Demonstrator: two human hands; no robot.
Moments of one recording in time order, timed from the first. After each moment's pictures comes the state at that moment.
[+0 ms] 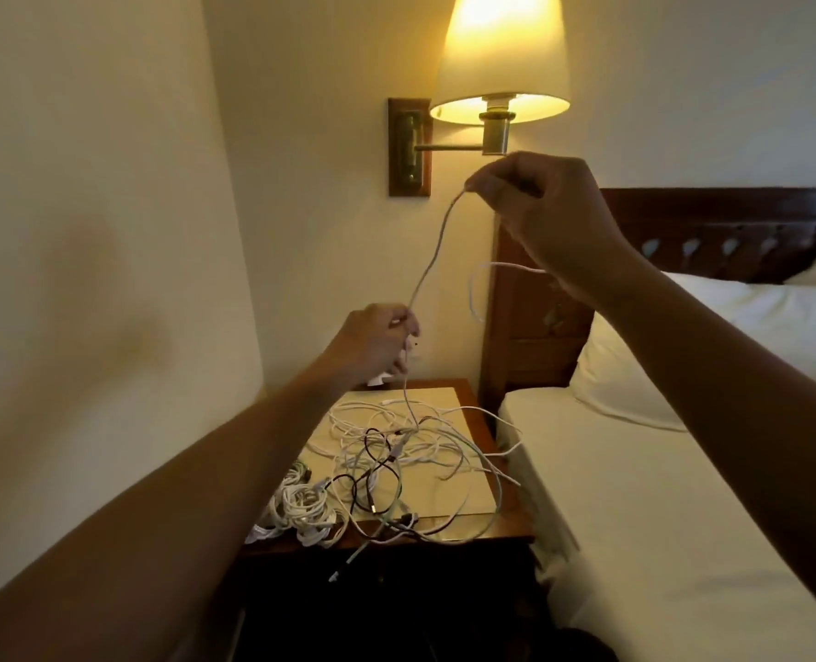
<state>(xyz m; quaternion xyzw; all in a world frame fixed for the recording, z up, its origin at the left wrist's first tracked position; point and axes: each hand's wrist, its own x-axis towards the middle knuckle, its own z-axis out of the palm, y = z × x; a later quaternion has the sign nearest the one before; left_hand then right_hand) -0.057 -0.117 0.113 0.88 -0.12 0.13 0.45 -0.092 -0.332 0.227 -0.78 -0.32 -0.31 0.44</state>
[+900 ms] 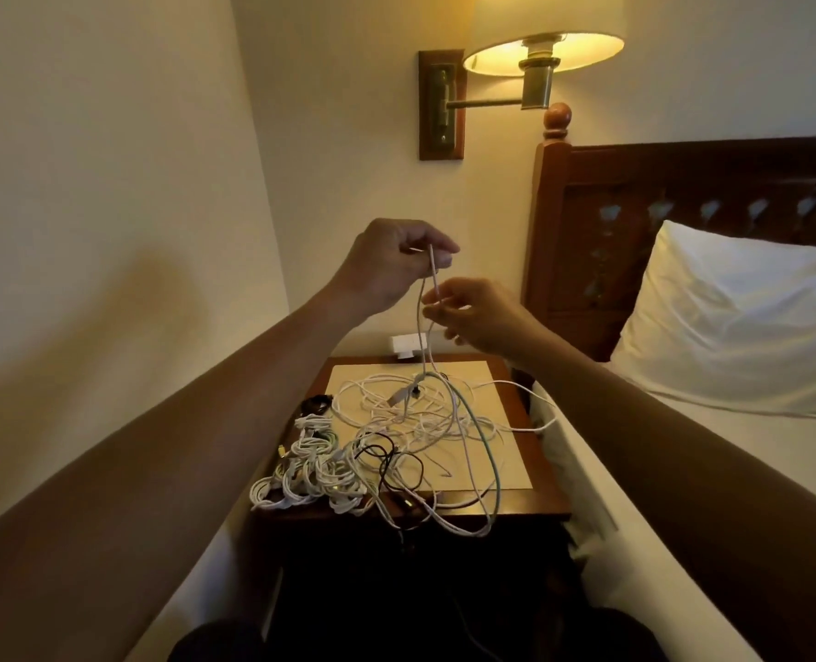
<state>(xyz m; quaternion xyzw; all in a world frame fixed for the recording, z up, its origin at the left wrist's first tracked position) -0.047 -0.098 0.147 0.85 -0.23 0.25 0.40 -0.023 -0.265 0.100 -0.85 -0.25 -0.03 0.46</state>
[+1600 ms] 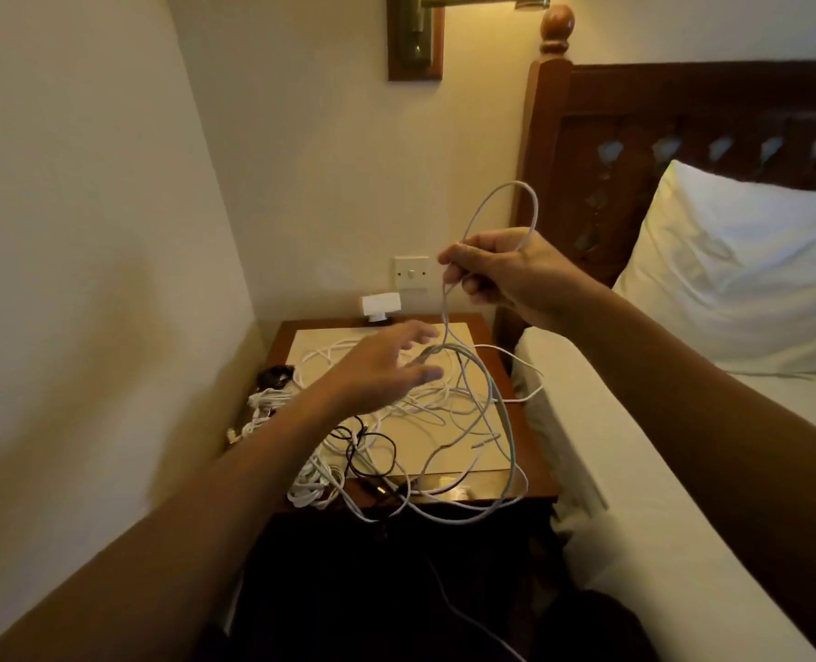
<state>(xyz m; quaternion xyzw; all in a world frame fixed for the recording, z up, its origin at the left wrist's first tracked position) -0.006 -0.105 -0.009 0.92 -0.17 0.02 0.36 0.027 -0.310 0.085 -0.75 -0.21 0.07 0.63</state>
